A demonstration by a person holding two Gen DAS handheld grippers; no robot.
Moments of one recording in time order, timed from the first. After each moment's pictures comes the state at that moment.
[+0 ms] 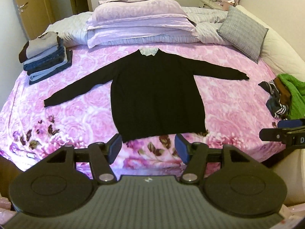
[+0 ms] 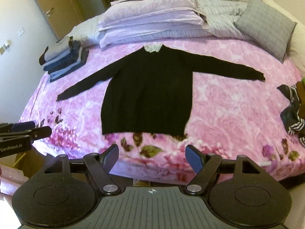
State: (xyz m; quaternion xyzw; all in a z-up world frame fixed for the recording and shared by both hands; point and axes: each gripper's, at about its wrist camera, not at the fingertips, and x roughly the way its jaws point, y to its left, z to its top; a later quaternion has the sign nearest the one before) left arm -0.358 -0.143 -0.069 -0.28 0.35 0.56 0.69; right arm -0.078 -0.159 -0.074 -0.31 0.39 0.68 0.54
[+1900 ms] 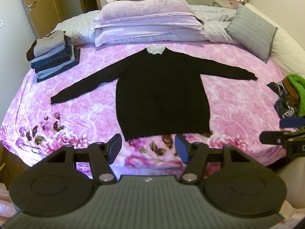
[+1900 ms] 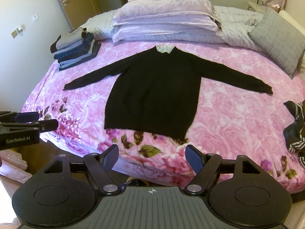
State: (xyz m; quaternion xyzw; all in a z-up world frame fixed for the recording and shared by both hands) left arm -0.335 -0.132 -0.075 -0.28 0.36 0.58 0.67; right arm -0.075 -0.139 -0.080 -0.33 0.36 0.70 0.51
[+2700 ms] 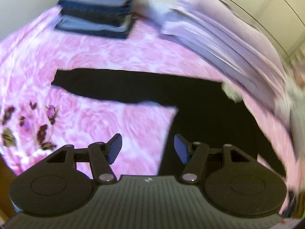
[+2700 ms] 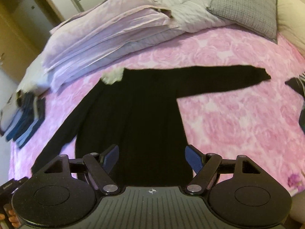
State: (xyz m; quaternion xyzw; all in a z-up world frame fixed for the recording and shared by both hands) left arm -0.563 0.162 -0.240 -0.48 0.19 0.65 0.55; right arm -0.046 0.145 -0.152 -0.22 0.48 0.57 0.63
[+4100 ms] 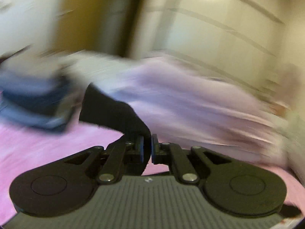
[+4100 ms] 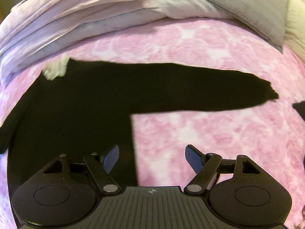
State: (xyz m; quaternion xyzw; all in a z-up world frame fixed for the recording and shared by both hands) left arm -0.450 0.311 -0.237 -0.23 0.06 0.65 0.72; right arm 0.032 0.255 -0.305 -0.30 0.45 0.53 0.66
